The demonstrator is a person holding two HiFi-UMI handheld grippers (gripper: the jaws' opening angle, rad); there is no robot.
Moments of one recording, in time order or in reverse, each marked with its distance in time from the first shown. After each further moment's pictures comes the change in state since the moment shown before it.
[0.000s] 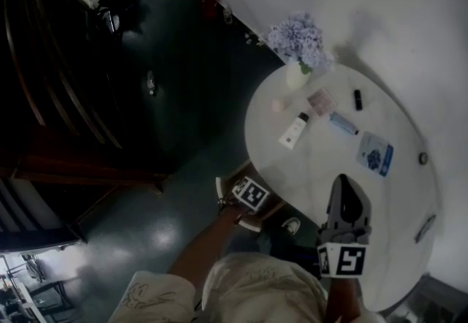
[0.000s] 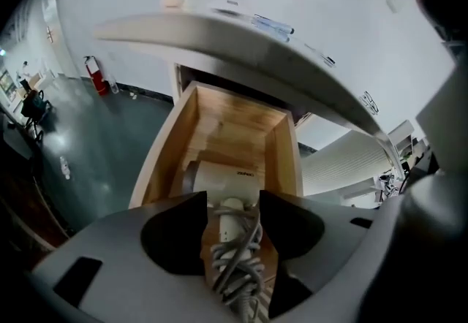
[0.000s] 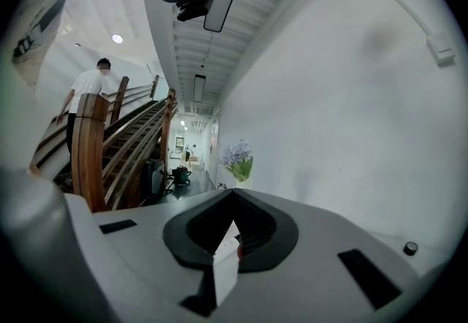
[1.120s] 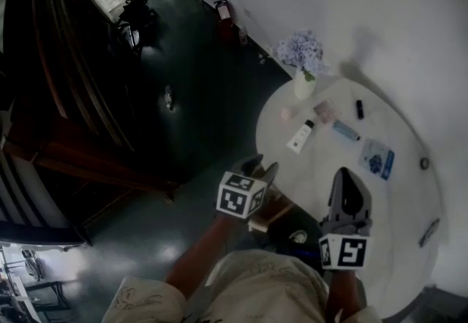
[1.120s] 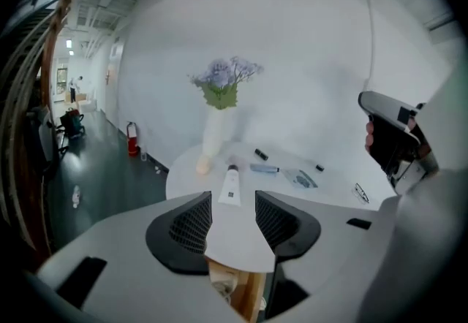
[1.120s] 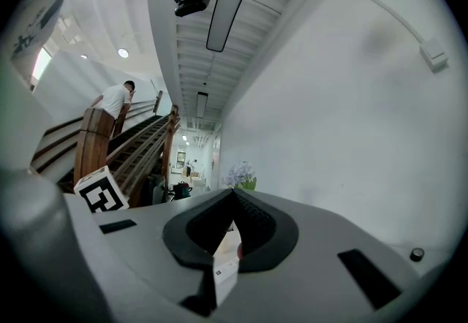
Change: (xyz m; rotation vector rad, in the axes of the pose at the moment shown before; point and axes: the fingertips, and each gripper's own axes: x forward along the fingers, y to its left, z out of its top) left arm -0.229 -0.009 0.111 -0.164 -0.705 0.077; right arm -0.022 0.008 0.034 0.002 -0.135 0.017
